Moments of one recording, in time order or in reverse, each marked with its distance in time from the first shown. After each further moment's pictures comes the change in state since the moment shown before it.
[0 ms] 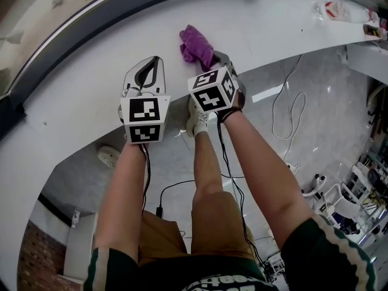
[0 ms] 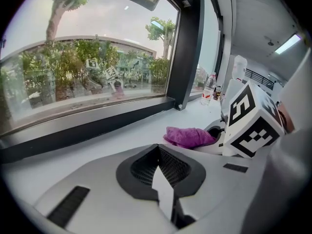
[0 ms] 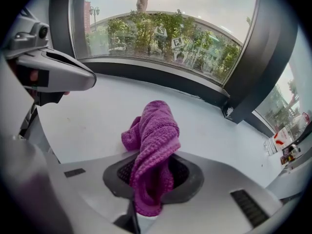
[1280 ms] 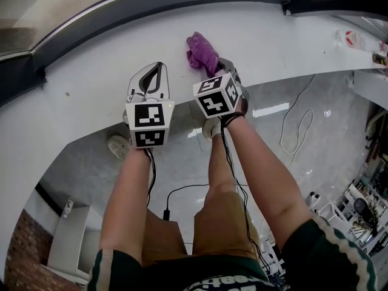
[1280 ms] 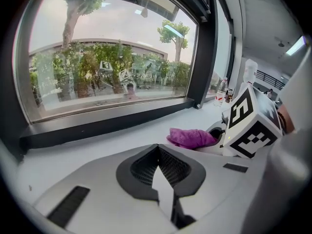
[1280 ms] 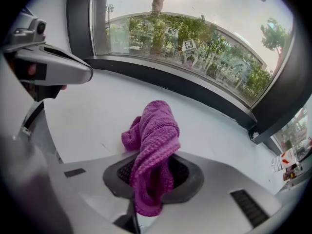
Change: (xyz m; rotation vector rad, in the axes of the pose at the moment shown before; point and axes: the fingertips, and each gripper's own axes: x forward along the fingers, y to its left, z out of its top) left arm -0.088 0.100 -0.054 -0.081 -0.022 0.122; right arm 0.005 0.121 0.050 -0.112 -0.012 0.044
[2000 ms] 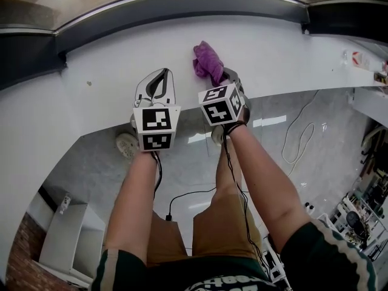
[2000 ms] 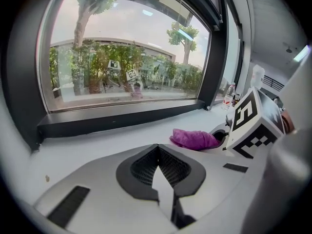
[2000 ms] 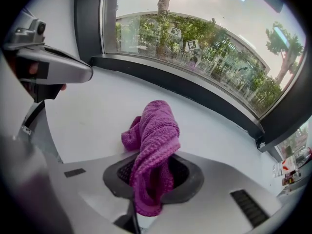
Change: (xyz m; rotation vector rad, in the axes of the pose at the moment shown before) left arm -0.036 0.066 -0.027 -0.080 -0.012 0.051; right arm 0.005 0.065 0.034 -0.040 0.006 0.005
